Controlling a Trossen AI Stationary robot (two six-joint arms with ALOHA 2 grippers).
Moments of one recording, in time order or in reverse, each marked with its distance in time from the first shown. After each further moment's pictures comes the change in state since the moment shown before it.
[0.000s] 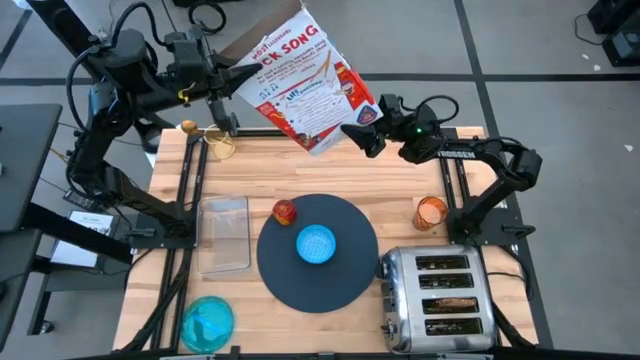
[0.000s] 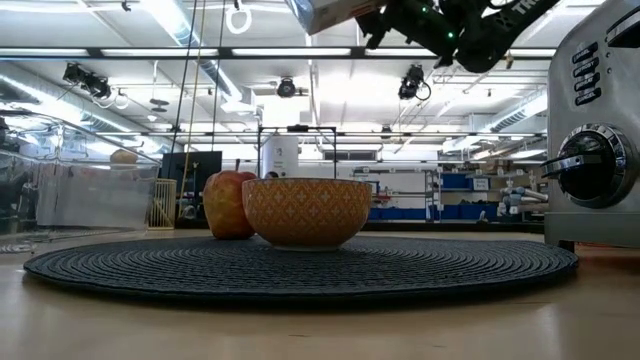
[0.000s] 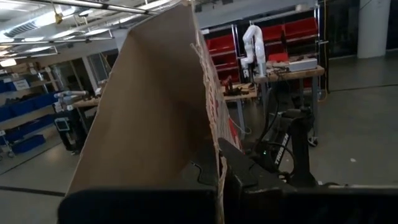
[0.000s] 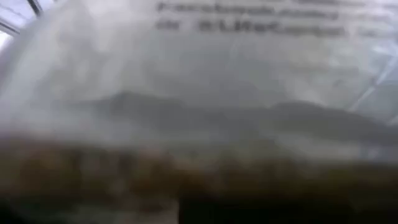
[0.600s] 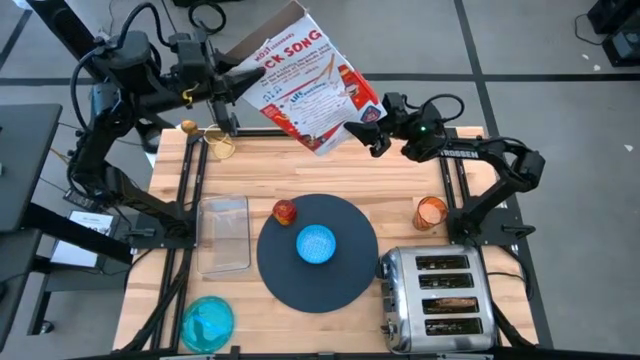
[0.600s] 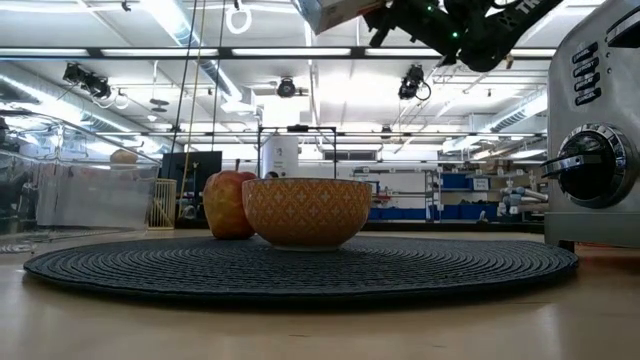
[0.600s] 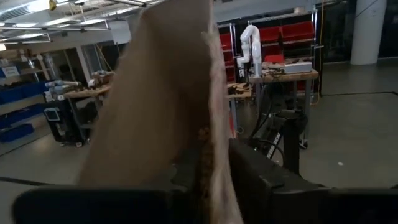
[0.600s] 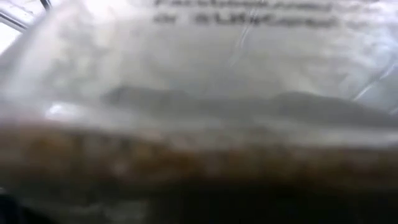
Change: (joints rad) left arm 0.000 -0.001 -0.004 -0.009 0.003 -0.061; right arm -0.029 -0.028 -0.014 0.006 -0.054 0.033
